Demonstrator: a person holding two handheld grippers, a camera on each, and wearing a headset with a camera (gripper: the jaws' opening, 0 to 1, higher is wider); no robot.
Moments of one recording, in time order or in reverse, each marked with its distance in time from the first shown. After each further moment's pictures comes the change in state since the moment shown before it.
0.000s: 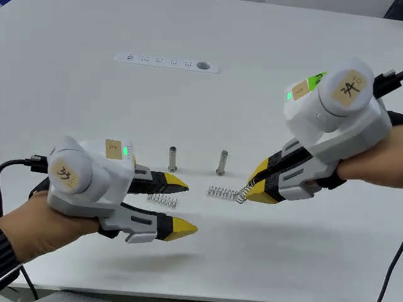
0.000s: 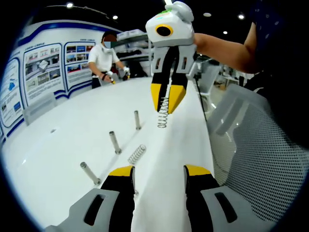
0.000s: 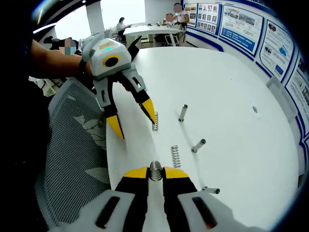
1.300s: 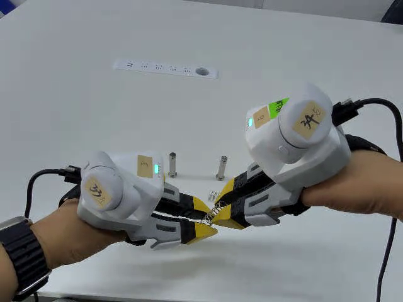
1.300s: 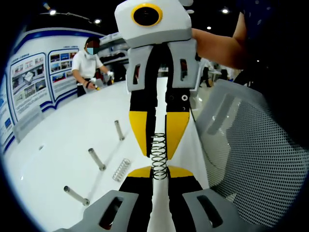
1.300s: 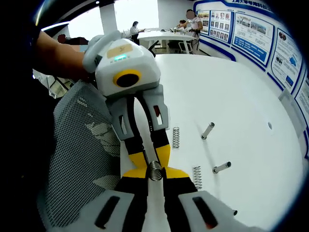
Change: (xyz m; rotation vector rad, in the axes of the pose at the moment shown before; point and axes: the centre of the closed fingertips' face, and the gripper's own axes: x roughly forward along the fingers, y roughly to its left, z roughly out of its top) left arm 0.031 -0.026 0.015 0.110 0.002 -0.106; right arm 0.033 0.043 0.030 -0.074 -0.063 0.089
